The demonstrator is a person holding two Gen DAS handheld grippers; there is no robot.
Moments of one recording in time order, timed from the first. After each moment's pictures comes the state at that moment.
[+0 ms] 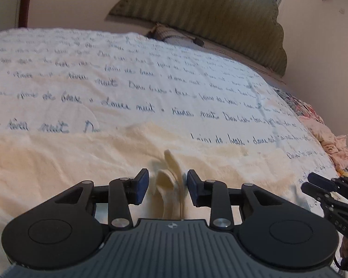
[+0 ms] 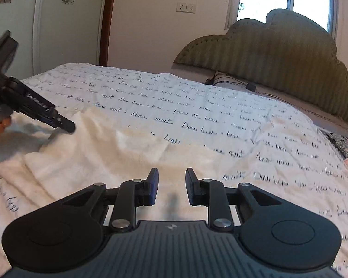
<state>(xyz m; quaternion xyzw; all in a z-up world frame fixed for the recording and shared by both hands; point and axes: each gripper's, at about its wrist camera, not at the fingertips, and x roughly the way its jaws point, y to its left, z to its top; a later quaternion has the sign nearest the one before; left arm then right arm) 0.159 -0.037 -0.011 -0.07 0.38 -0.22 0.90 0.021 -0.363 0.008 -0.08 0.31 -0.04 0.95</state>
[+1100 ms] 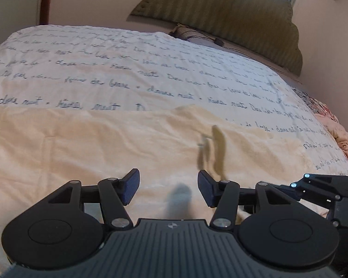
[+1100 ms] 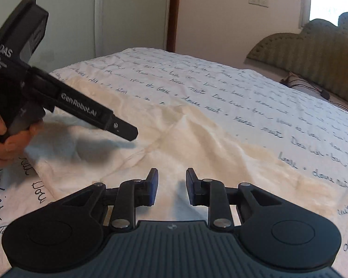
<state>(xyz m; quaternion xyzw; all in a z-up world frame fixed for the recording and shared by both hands) 0.127 0.028 -0.026 -0.06 0.39 -0.18 0.90 0.071 -0.237 -0.024 -0.08 0.34 0.15 0.92</state>
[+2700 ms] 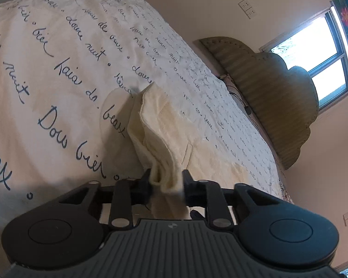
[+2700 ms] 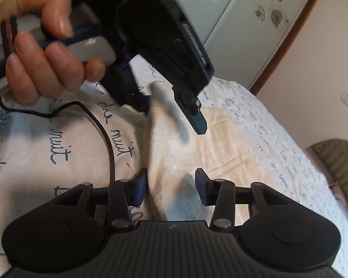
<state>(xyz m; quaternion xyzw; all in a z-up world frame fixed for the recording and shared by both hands) 0.083 0.241 -0.024 -0.36 0.38 -0.11 0.85 0.062 -0.003 -0.043 -0.33 0.23 0.27 0.87</state>
